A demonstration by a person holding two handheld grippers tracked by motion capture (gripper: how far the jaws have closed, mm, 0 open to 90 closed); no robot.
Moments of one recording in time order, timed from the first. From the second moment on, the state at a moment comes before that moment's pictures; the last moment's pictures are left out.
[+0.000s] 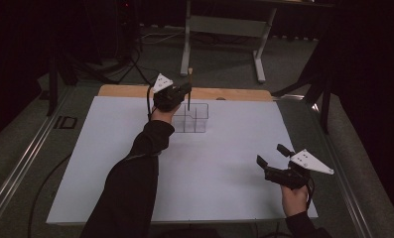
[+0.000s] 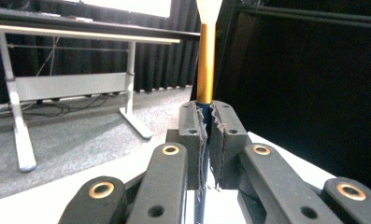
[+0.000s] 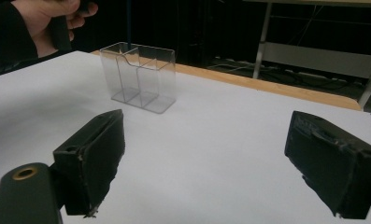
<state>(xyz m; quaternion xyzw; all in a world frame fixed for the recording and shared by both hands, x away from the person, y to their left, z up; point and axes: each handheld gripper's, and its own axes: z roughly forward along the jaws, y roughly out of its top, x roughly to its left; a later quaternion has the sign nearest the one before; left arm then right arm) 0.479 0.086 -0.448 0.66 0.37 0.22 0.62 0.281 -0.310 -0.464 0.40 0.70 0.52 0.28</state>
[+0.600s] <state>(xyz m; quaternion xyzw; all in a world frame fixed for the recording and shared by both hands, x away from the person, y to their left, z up) 0.476 0.077 -0.475 0.67 0.42 0.20 0.57 0.280 -0.309 -0.464 0.40 0.70 0.52 0.28</state>
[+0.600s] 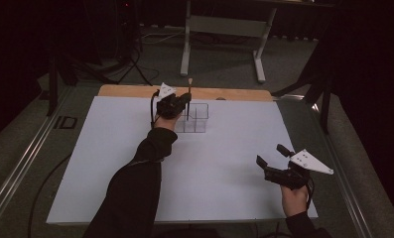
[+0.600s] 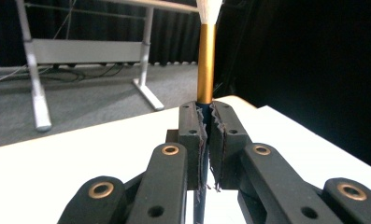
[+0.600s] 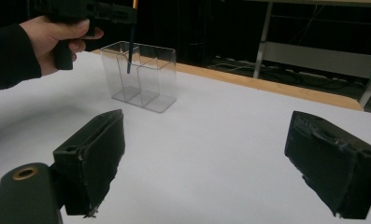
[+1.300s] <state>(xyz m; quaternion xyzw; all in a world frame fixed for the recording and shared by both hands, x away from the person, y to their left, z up) 0.474 0.068 -0.455 0.70 0.48 0.15 0.50 0.280 -0.309 -0.463 0.40 0.70 0.52 0.28</state>
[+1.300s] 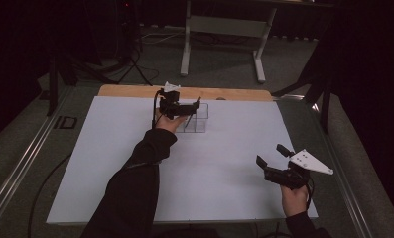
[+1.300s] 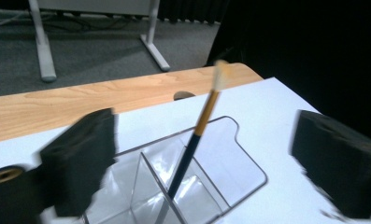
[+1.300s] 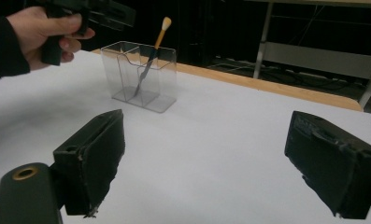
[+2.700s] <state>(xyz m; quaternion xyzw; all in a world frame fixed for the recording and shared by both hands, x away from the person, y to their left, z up) 0.385 0.134 -0.407 0.73 0.37 0.13 0.56 0.281 -0.306 -0.464 0.40 0.70 0.52 0.28</state>
